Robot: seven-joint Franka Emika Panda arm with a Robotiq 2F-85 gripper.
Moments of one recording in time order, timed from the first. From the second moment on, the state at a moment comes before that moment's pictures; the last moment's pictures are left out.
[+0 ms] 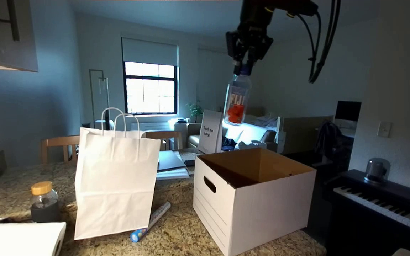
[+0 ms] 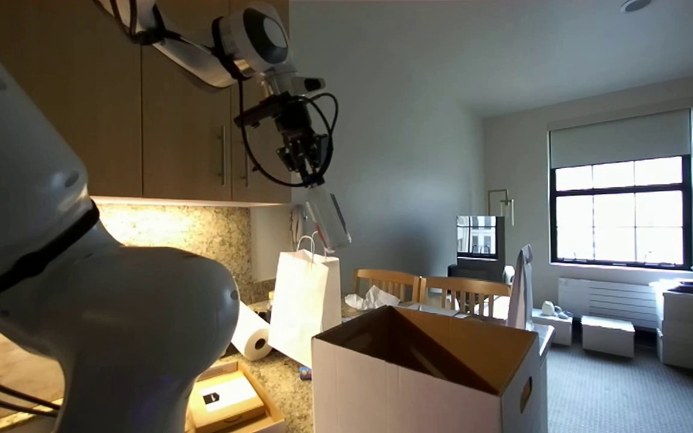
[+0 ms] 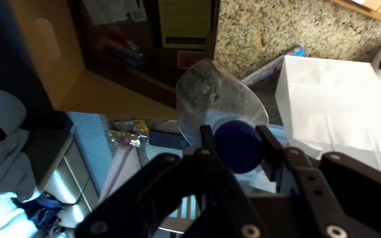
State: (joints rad) arm 0.20 -0.67 0.14 -2.21 -0.11 1.89 0.35
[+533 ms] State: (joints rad) arm -0.06 -0.55 -0.15 -2.21 -0.11 2.02 0.13
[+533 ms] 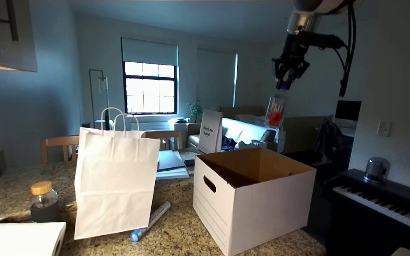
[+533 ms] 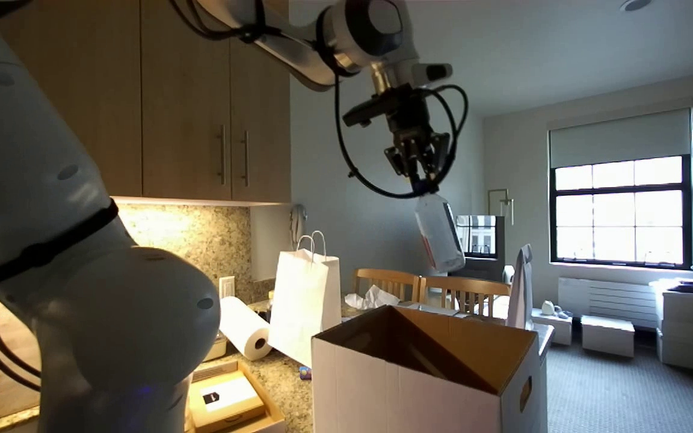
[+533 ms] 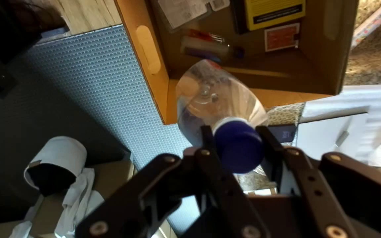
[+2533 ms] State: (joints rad) arm -0.10 0.41 -0.18 -1.80 0.10 2.19 0.12
